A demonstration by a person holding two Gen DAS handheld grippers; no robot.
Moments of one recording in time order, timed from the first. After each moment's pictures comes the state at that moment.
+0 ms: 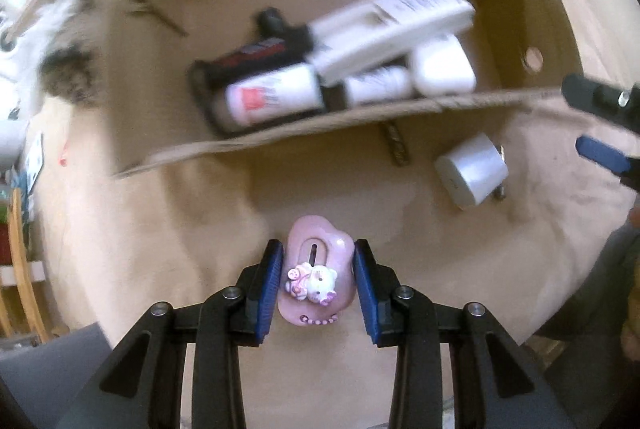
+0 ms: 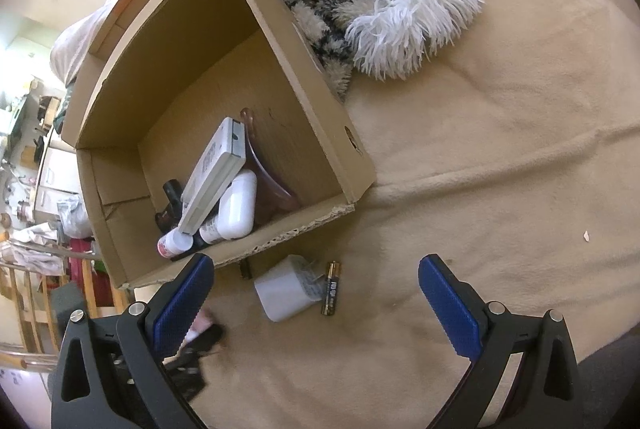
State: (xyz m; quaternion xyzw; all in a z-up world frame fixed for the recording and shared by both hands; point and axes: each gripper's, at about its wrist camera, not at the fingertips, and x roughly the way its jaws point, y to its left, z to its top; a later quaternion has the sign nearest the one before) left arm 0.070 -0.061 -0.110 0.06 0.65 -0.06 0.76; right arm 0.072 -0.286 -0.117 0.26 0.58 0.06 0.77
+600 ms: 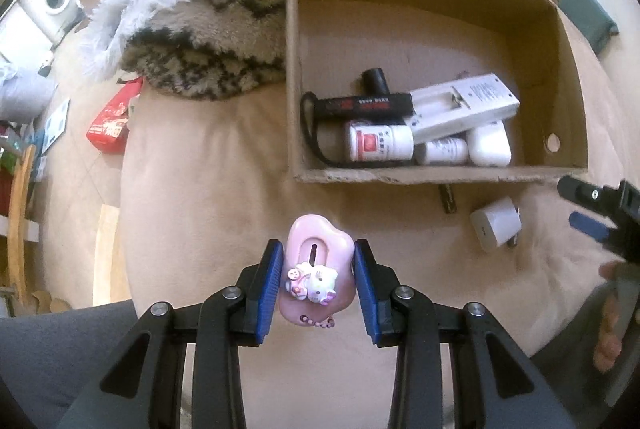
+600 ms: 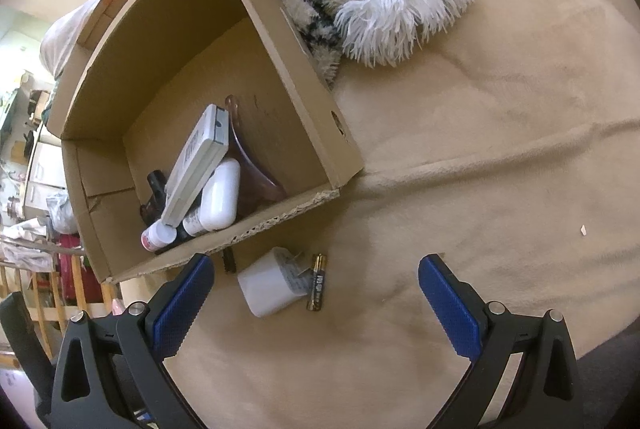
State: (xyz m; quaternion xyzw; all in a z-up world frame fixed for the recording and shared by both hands) left arm 0.048 0.023 -0.065 -0.02 0.60 0.00 0.80; right arm 0.073 -0.276 -0.130 0.25 0.59 0.05 0.76
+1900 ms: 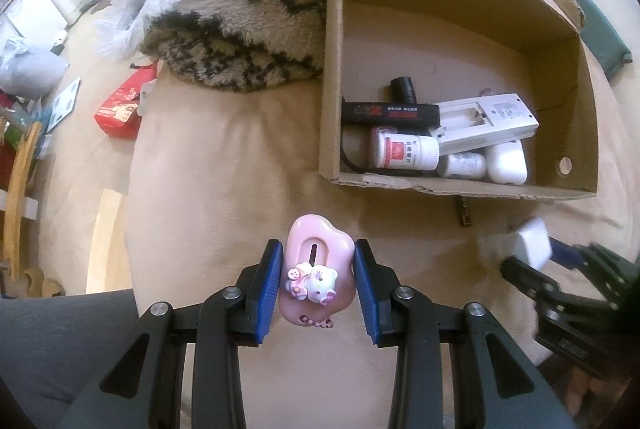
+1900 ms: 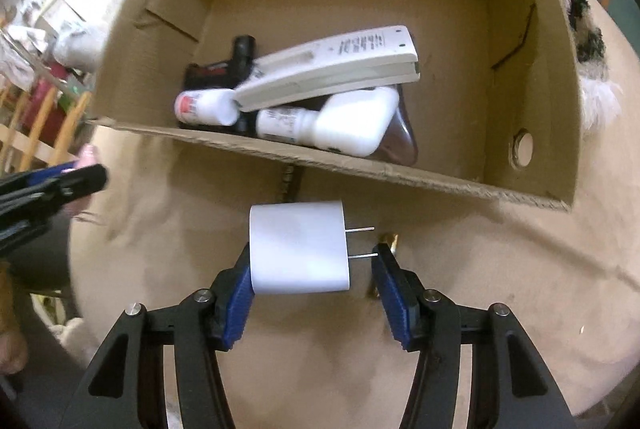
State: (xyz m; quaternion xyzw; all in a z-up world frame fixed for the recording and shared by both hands) left arm 0.052 0.019 -0.076 -0.04 0.60 0.03 0.80; right arm 0.049 -0.155 -0.124 -0.01 0.59 0.18 0.79
